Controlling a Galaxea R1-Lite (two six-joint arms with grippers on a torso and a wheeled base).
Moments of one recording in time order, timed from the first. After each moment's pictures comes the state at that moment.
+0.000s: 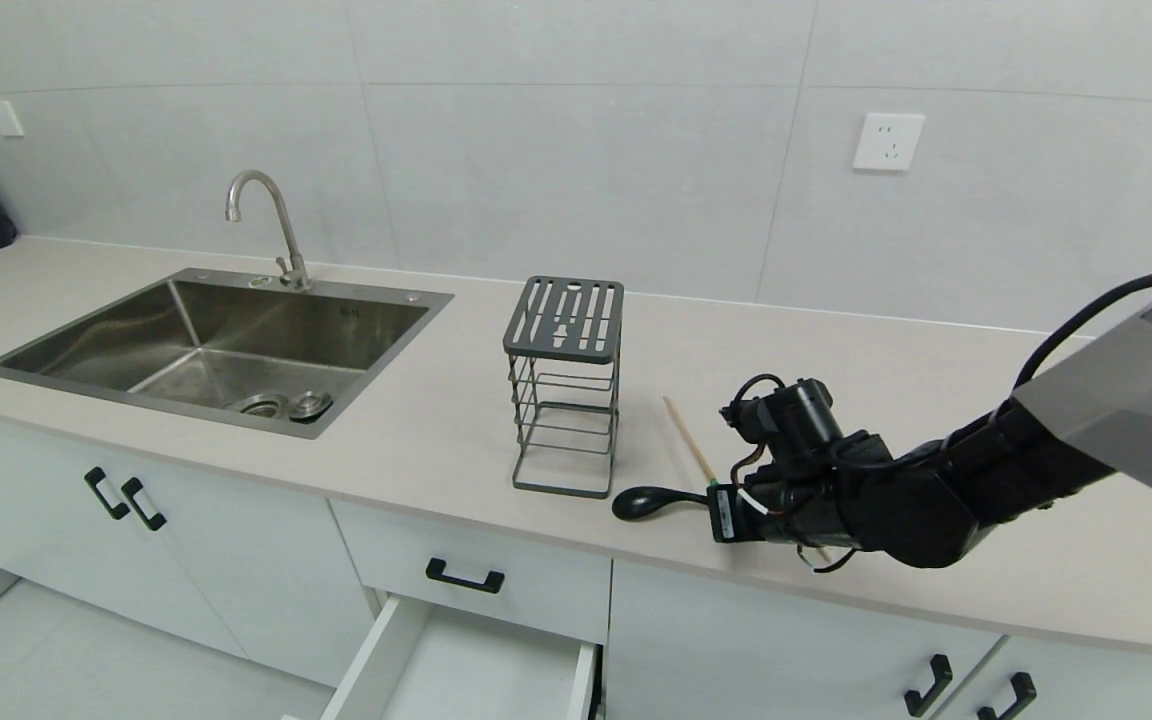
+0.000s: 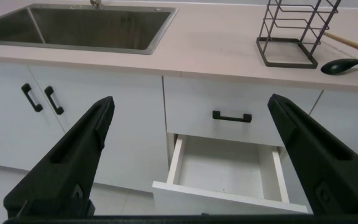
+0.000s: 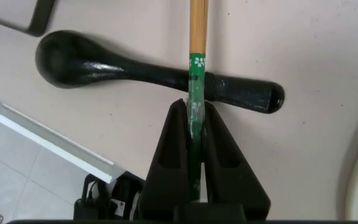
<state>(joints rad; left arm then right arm) 0.00 0.00 0.00 0.00 -0.06 0.02 0.52 2.14 -0.96 -0.30 -0.06 0.34</state>
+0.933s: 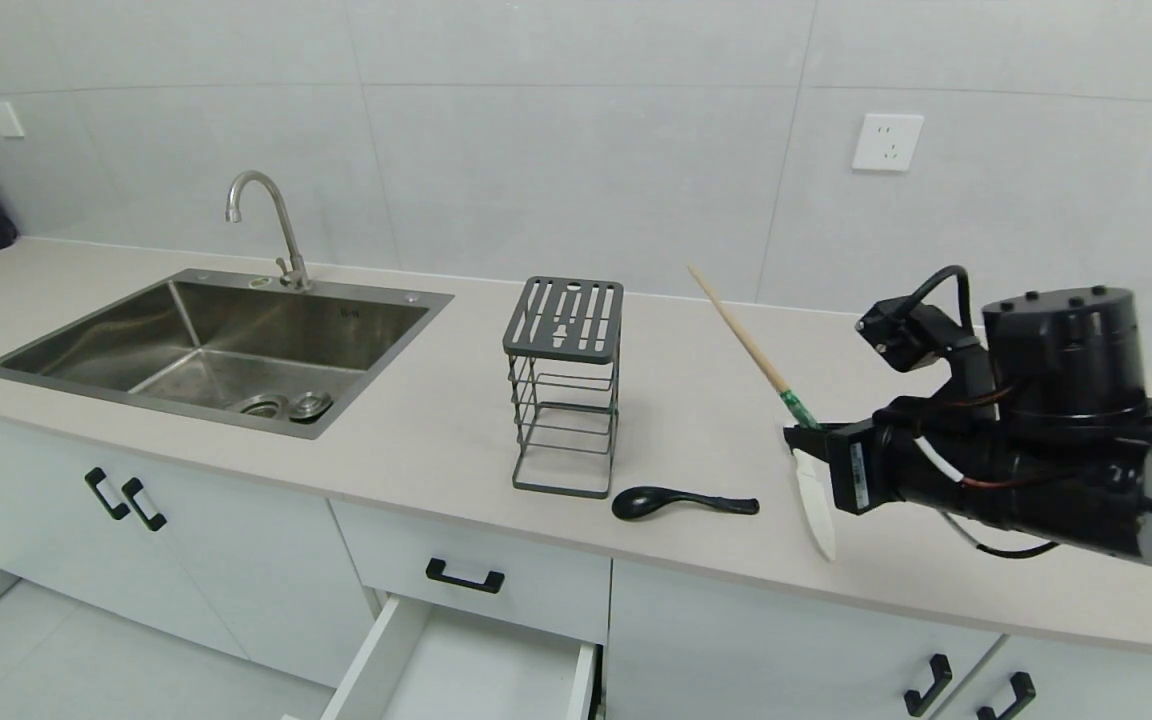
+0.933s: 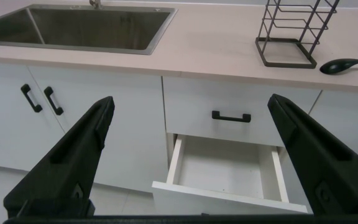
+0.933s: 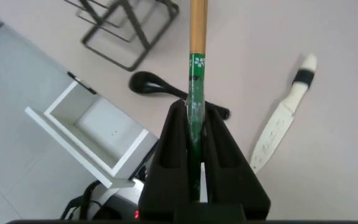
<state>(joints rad) 0.00 0.00 0.00 0.00 -0.06 0.02 0.52 1.60 -0.73 -0.35 0.00 0.08</state>
